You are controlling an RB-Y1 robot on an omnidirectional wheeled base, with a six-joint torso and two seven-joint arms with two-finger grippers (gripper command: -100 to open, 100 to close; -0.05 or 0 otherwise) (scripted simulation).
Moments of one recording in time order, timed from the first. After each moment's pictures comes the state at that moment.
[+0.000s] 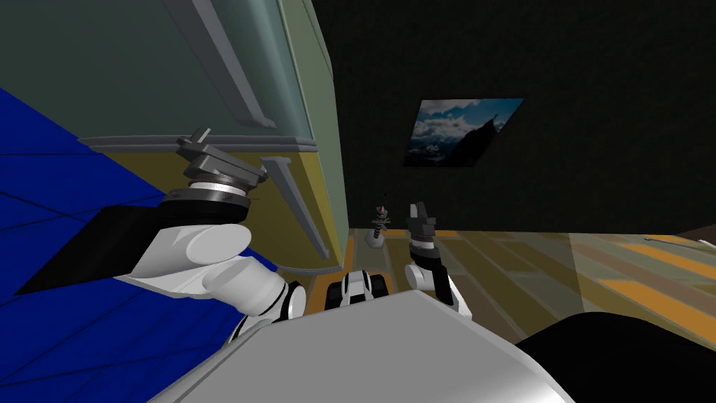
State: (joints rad) left arm -0.43 0.04 0.42 -2.54 0.27 0.77 0.19; right arm 0.53 -0.02 -0.02 -2.22 -0.09 -0.63 0.06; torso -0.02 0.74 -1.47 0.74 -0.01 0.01
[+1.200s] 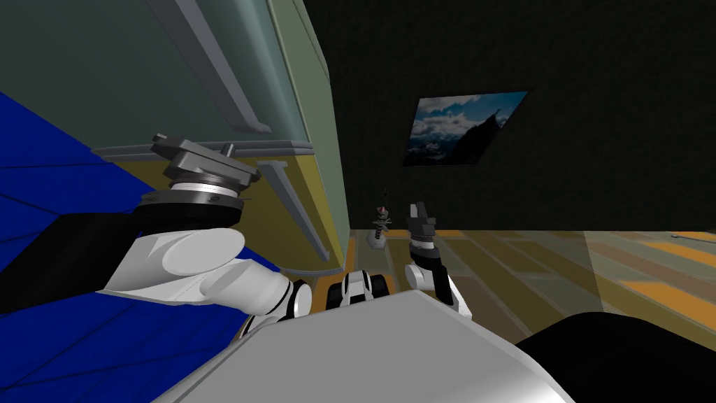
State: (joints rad) left arm -0.45 -0.03 0.44 -2.60 0.27 0.79 0.19; right arm 0.53 -0.02 -0.02 -2.22 -0.09 -0.63 0.06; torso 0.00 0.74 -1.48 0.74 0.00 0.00
